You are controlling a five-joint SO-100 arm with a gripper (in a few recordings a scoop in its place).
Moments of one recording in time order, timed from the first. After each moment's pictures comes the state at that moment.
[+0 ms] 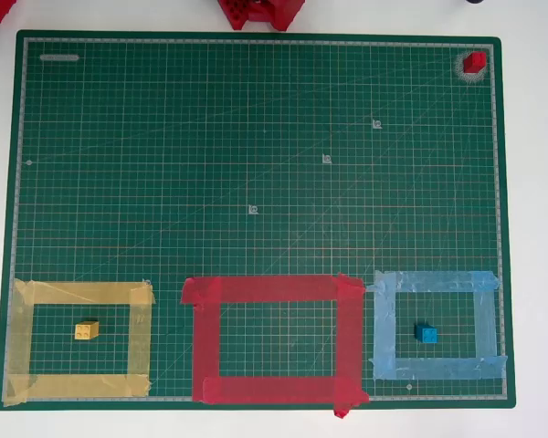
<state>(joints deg) -54.1 162.4 106.5 87.0 -3.0</state>
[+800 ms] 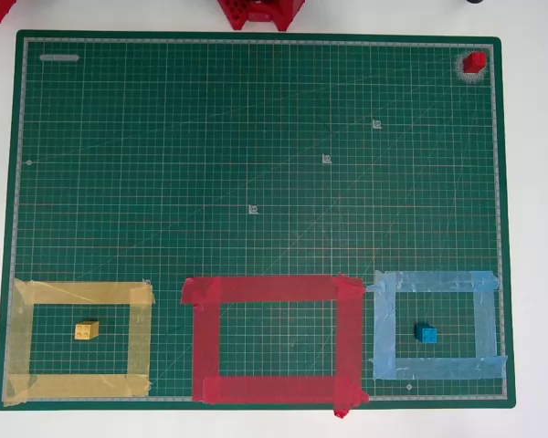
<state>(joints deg) -70.8 137.4 88.6 98.1 19.6</state>
